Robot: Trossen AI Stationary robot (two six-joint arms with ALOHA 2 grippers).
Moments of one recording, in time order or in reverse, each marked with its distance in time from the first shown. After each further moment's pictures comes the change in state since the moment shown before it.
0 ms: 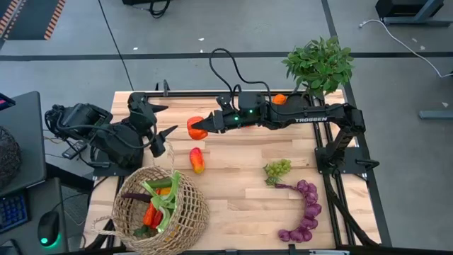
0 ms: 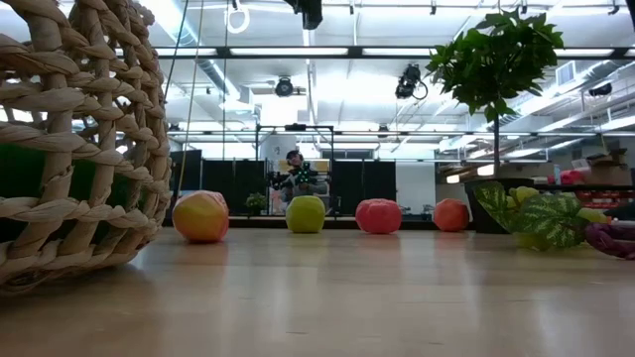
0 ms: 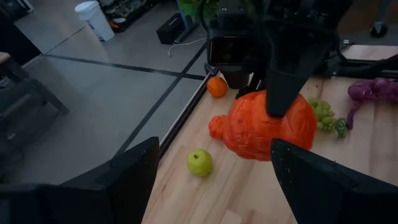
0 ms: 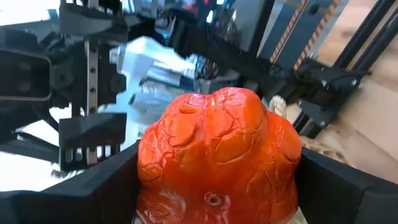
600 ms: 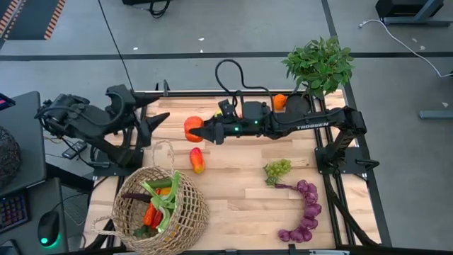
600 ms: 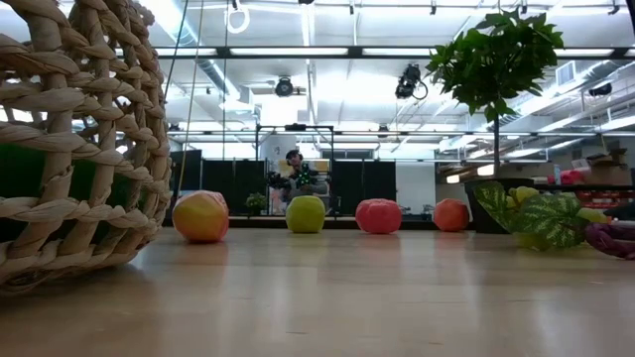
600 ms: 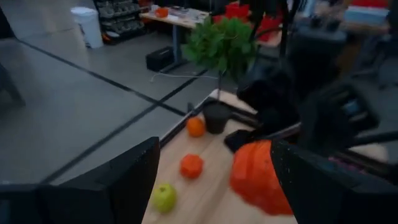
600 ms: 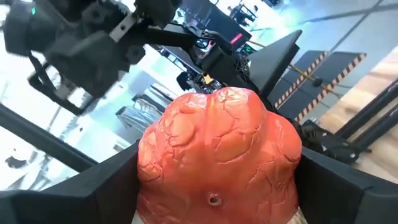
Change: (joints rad) left arm 0.000 -0.102 0.000 0.194 -0.010 -0.072; right arm 0.097 0.002 0.000 0.114 0.211 -0.312
